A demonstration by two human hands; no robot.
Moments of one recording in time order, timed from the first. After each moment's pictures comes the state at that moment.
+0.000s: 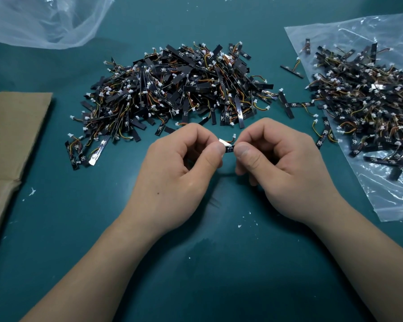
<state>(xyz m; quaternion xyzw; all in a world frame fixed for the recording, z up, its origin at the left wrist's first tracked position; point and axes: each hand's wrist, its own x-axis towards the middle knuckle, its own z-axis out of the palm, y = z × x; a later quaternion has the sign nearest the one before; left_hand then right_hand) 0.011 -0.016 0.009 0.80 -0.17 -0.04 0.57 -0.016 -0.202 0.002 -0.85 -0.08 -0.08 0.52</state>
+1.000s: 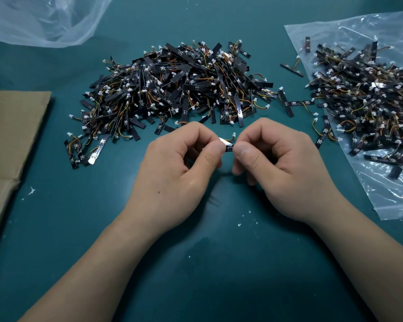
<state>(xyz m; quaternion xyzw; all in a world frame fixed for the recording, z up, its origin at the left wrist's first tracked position) 0.013 -0.015 0.006 0.81 -0.18 -0.03 0.55 -0.016 -0.201 0.005 -0.86 -0.08 -0.07 0.50</state>
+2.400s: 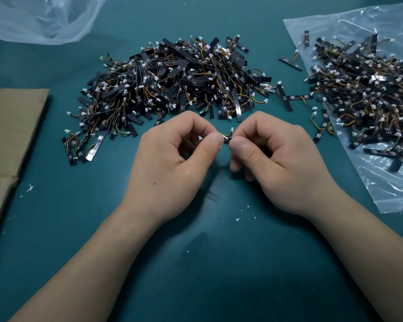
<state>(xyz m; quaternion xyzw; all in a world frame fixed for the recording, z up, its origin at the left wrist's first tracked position) 0.016 -0.017 0.004 0.81 -0.18 0.01 0.56 -0.014 -0.203 0.000 -0.86 -0.09 -0.07 0.50</state>
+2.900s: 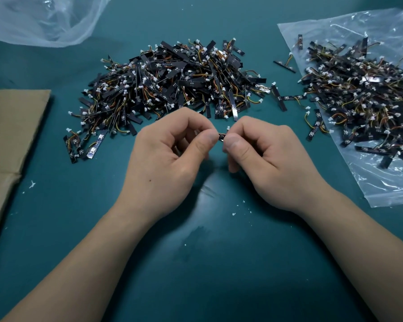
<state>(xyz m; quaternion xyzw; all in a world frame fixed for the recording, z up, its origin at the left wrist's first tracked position) 0.012 -0.013 0.004 0.80 -0.21 0.03 0.56 -0.018 -0.201 0.002 -0.89 -0.10 -0.07 0.45</state>
